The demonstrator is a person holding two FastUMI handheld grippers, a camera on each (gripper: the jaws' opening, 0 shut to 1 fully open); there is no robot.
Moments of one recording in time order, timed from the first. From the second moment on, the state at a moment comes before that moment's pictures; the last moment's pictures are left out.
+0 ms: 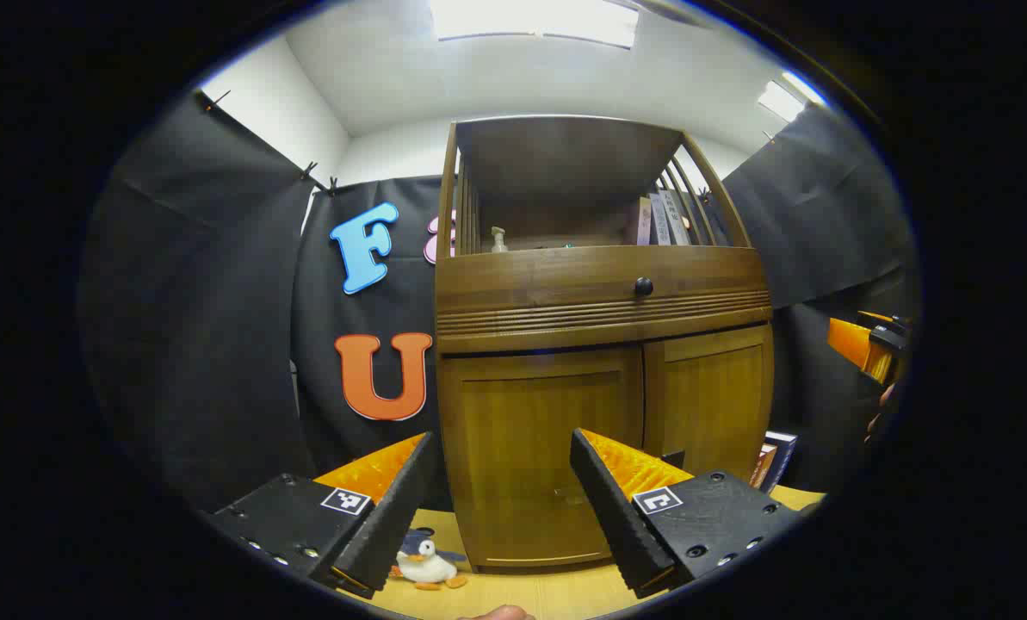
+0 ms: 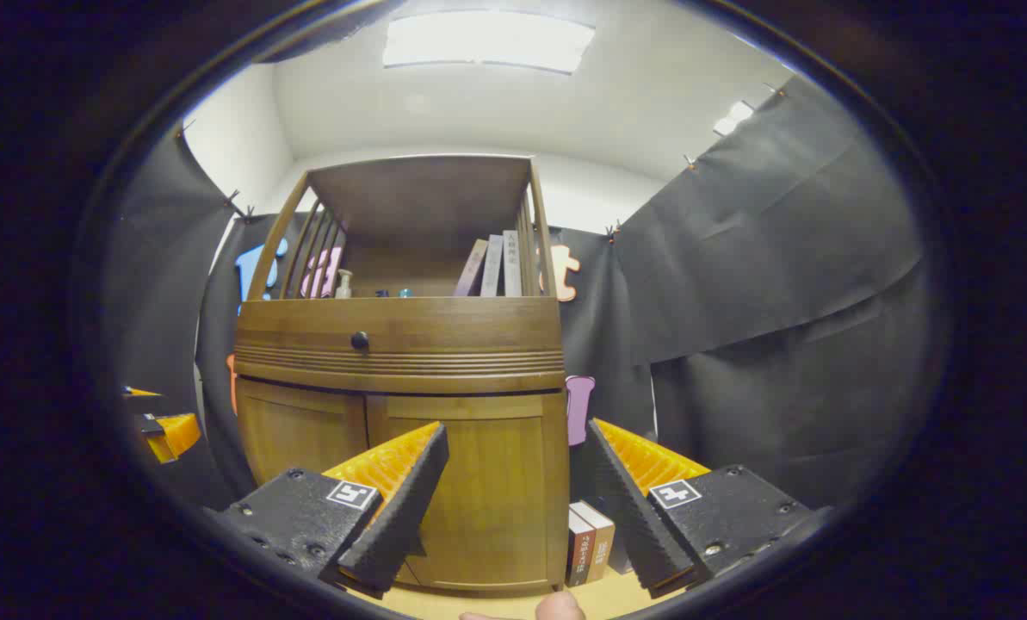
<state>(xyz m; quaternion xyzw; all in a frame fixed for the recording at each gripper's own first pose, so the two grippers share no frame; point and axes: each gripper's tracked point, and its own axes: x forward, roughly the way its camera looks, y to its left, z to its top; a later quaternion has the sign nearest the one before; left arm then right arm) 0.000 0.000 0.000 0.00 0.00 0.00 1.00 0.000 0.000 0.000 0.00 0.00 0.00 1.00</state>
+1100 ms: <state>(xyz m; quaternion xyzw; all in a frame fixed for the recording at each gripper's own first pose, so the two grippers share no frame) -0.012 -0.024 -0.029 -0.01 0.03 0.03 1.00 0.008 0.036 -0.055 0.01 0.06 0.09 0.99</state>
